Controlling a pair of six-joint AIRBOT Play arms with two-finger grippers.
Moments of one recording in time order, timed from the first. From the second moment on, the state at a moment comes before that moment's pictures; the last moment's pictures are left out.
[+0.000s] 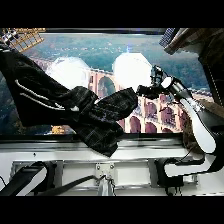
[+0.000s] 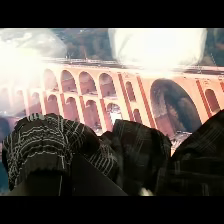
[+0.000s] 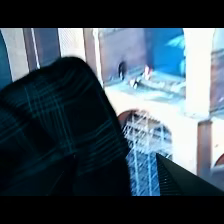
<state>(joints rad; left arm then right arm) -0.02 -0.97 1.61 1.48 -1.32 -1.41 0.06 -1.55 1.12 -1.12 0.88 1.56</state>
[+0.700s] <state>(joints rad) -0.03 -0.95 1.61 1.49 -1.31 -1.41 0.14 -1.62 1.14 -1.12 0.99 1.62</state>
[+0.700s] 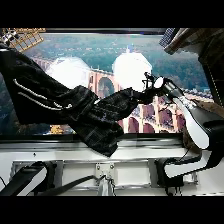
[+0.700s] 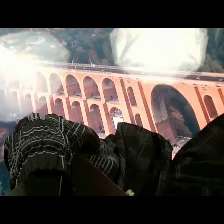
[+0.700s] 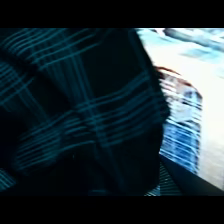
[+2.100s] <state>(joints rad) -0.03 -0.68 1.61 1.63 -1.07 -1.41 -0.23 -0.97 1.60 -1.36 1.00 1.56</state>
